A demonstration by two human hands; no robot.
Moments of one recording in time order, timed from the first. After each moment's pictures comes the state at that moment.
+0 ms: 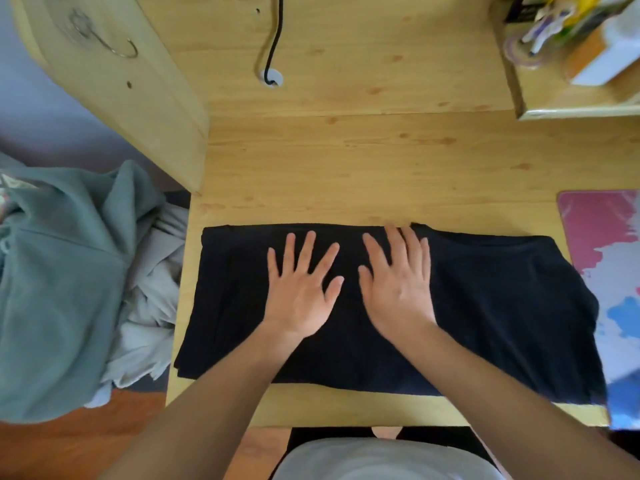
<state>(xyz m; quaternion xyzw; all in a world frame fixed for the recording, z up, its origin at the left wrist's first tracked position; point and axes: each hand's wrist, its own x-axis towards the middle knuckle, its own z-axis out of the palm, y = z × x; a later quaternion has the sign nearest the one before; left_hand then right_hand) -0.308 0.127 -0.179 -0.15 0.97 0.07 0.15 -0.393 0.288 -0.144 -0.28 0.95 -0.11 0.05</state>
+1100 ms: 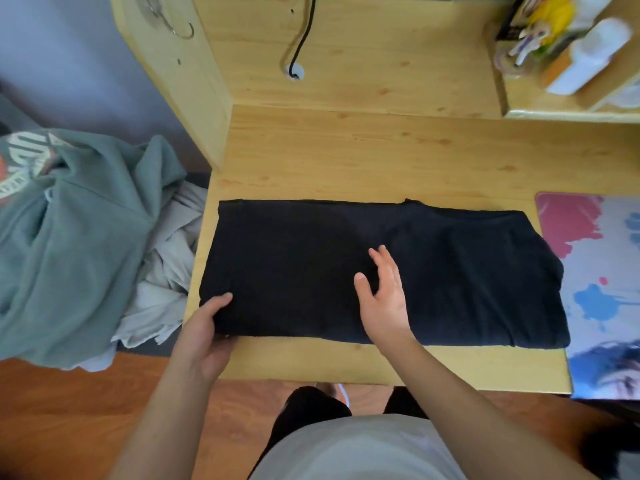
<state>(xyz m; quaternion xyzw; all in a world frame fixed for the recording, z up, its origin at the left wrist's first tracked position) -0.155 0.090 -0.117 -0.59 0.23 0.77 -0.09 -0.315 0.303 -0.127 -0.08 0.85 -0.45 0.25</state>
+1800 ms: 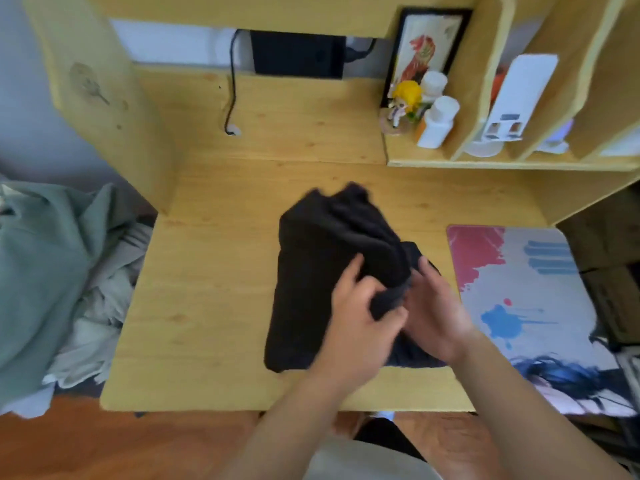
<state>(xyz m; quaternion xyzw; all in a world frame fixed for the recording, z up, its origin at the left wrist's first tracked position) -0.328 0.342 0.003 -0.19 0.76 0.62 -0.03 -0.443 0.466 -0.037 0.08 0.48 -0.73 0.48</state>
